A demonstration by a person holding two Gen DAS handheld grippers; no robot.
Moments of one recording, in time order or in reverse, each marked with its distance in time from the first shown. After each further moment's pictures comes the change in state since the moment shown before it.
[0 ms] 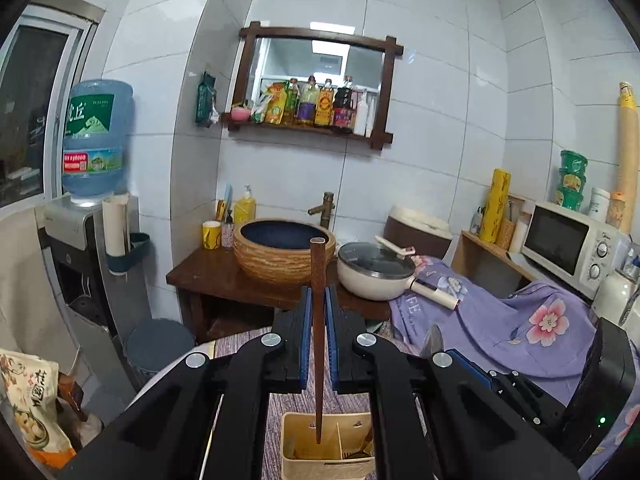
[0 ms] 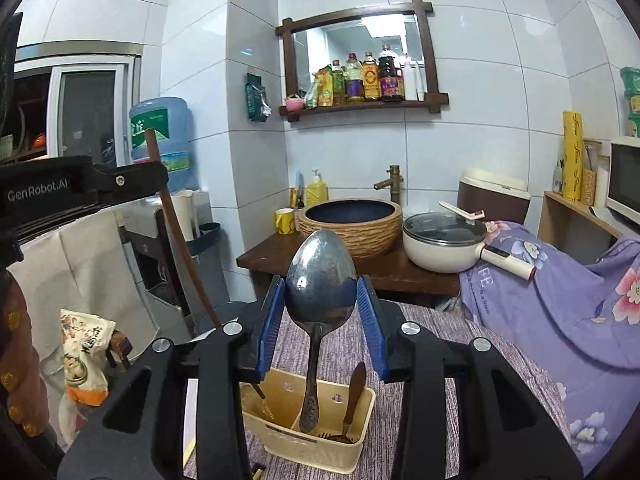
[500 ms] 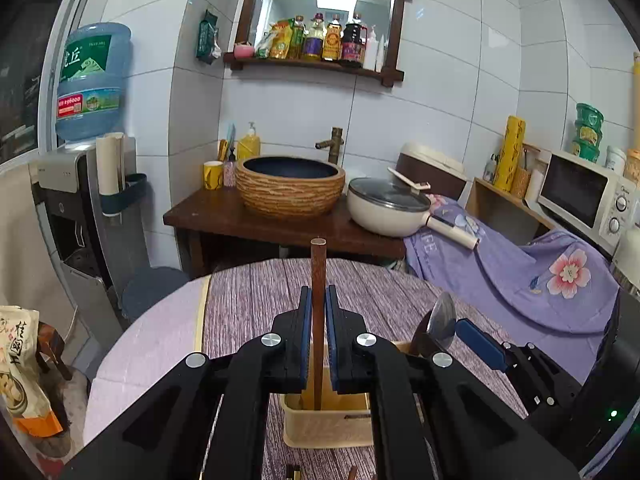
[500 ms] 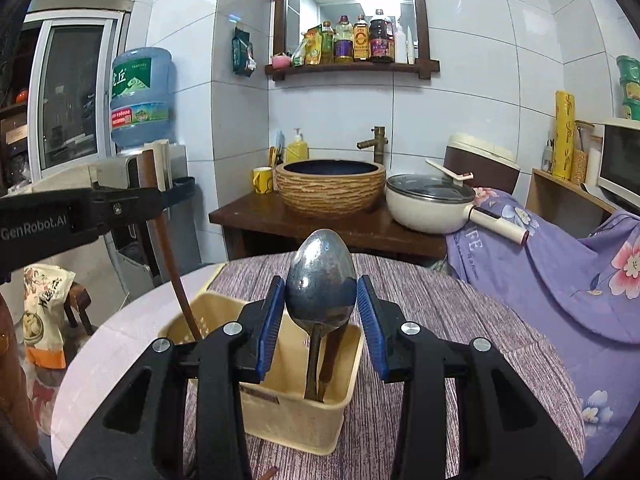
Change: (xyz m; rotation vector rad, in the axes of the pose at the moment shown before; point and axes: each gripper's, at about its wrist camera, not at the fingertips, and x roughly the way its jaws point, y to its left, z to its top) left arm 0.049 0.013 -0.085 0.003 0.165 0.015; right arm 0.041 -0.007 -0.090 -0.054 0.081 -0.078
